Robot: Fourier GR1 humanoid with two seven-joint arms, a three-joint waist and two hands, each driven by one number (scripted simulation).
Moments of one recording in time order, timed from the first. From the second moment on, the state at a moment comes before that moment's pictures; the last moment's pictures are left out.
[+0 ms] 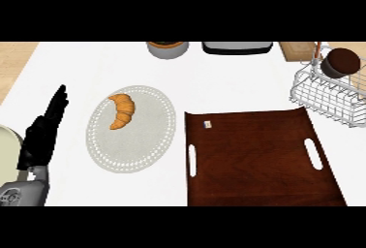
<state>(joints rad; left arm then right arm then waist) -0.12 0.29 0.06 -1.48 -0.15 0.10 0.08 -0.64 -0.66 -0.49 -1.18 0.70 -0.15 0.61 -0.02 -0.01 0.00</state>
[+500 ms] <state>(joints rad) -0.10 0.28 0.07 -1.49 -0.16 0.10 0.08 -0.24 -0.66 -0.79 -1.59 0.40 0.07 0.61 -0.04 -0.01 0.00</state>
